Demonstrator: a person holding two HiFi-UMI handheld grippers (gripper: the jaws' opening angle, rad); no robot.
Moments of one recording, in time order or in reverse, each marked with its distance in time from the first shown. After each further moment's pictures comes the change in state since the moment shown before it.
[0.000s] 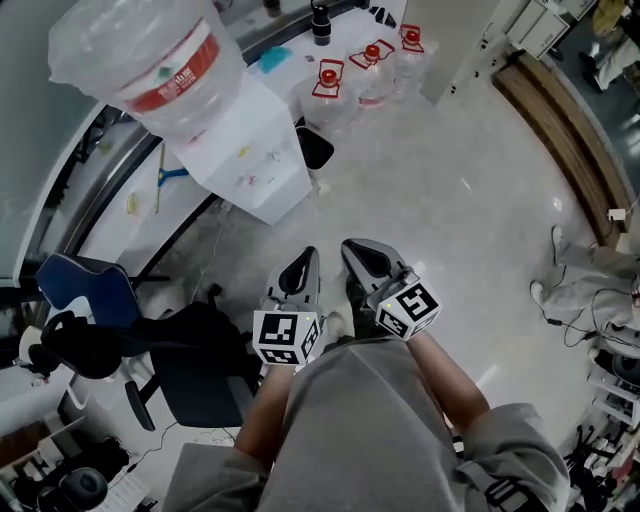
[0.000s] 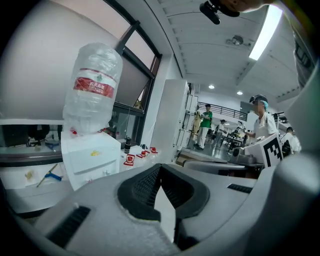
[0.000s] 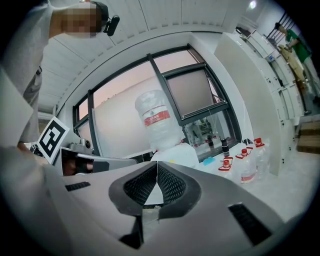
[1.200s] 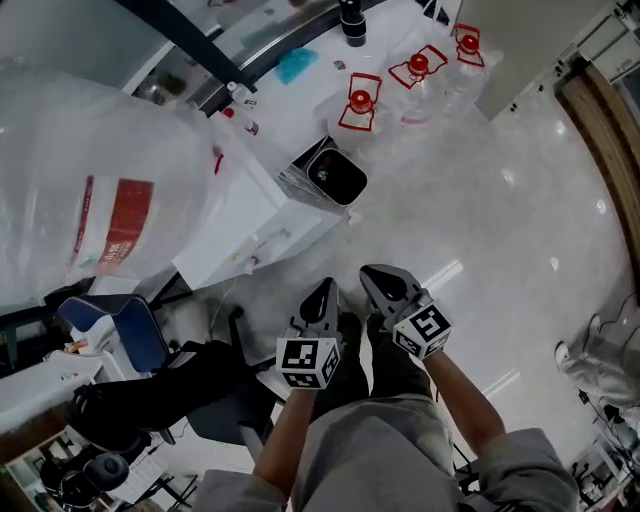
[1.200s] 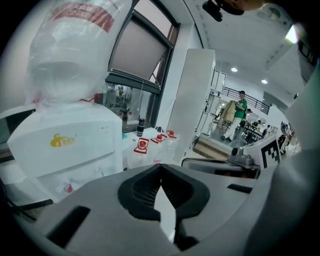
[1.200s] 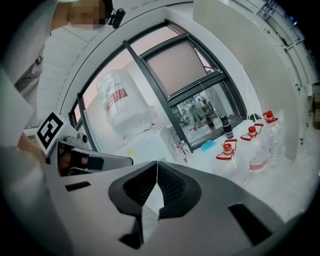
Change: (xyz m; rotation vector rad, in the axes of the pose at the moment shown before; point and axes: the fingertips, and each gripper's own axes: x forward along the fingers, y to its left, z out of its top) left arm 0.248 0.102 -0.043 -0.093 0.226 0.162; right arm 0.156 -0.234 -0.054 0.135 0.148 0.107
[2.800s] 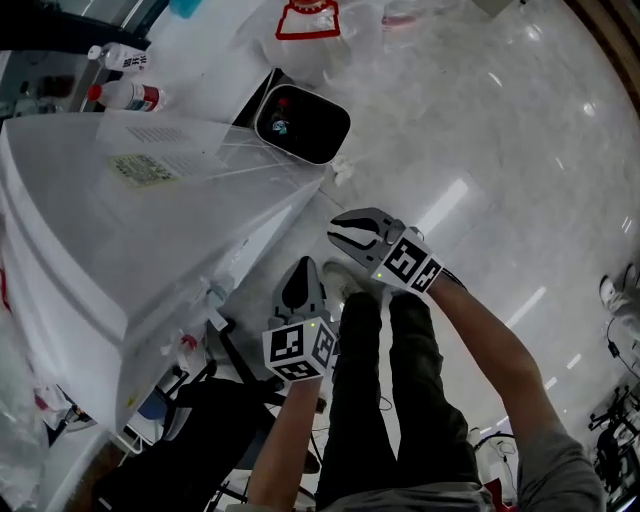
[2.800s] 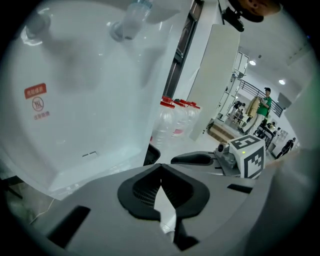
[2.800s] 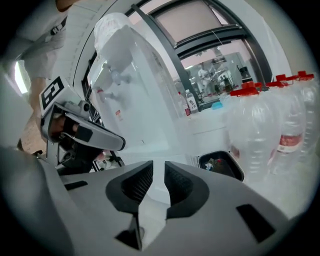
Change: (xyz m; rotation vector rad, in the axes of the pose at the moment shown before) left arm 0.199 0.162 -0.247 -0.122 0.171 0.058; right arm 0.185 -0.163 -0.301 -0.169 0.295 0.147
